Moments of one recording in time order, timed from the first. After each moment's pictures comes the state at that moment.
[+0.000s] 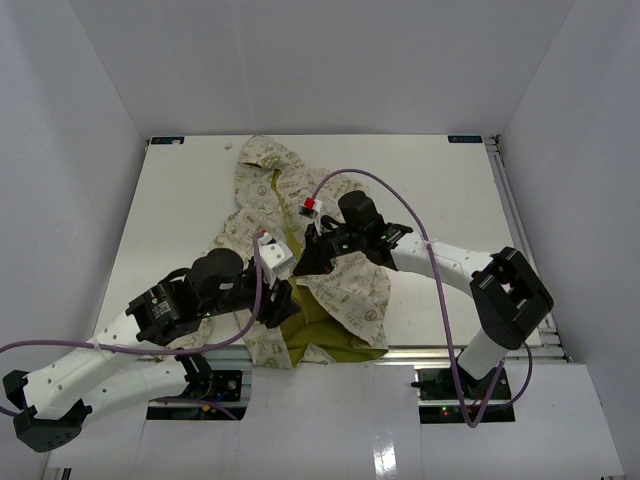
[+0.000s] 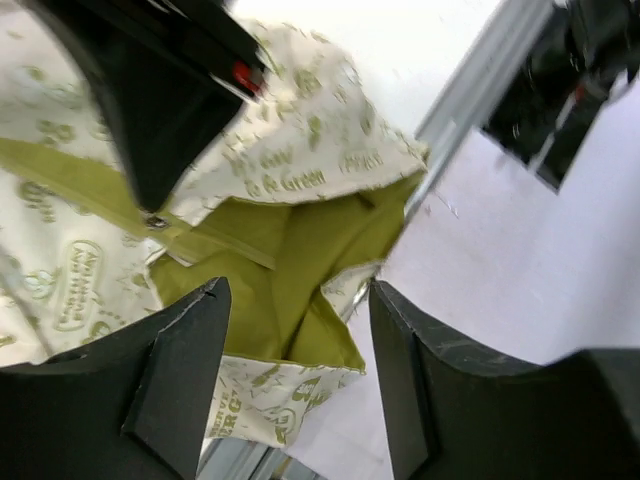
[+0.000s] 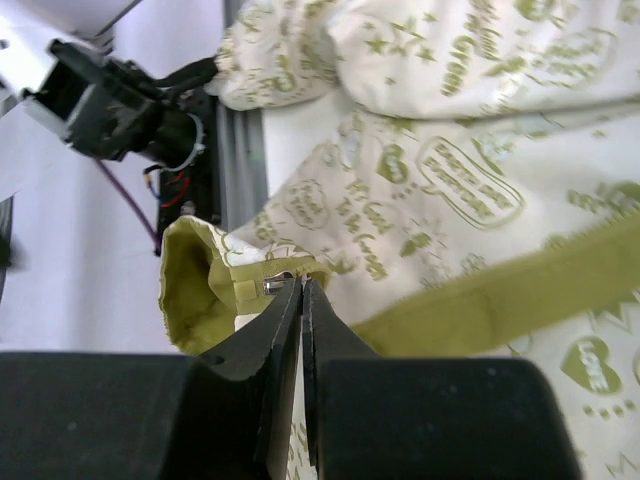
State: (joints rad) left arm -0.98 0.75 0.90 -0.66 0.11 -0.12; right arm 0.81 1.63 1.07 0.07 -0.85 0.15
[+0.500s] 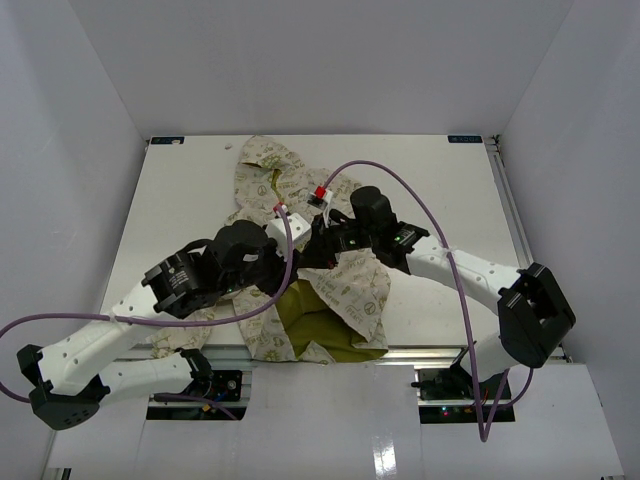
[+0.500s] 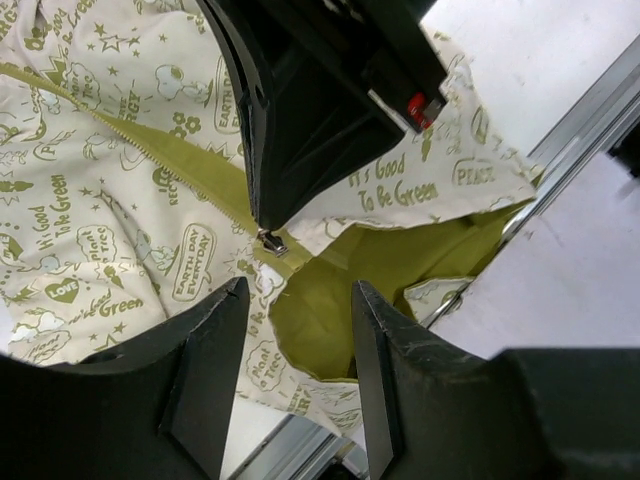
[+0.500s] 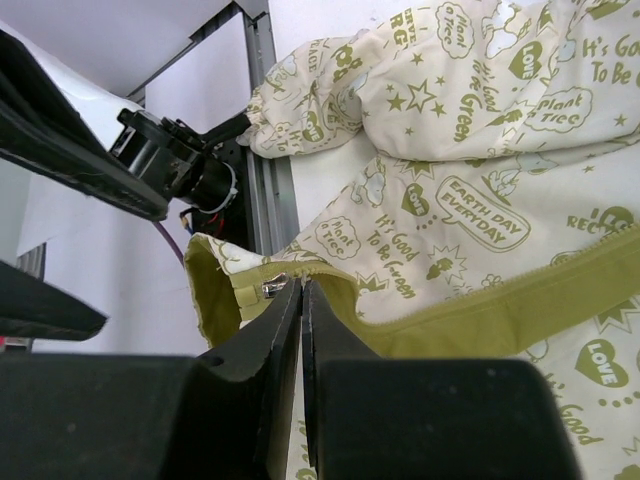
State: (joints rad) left arm -0.98 0.99 1.19 -0.82 -0.13 -0.05; right arm 0.80 1.49 1.05 0.07 -0.78 0.27
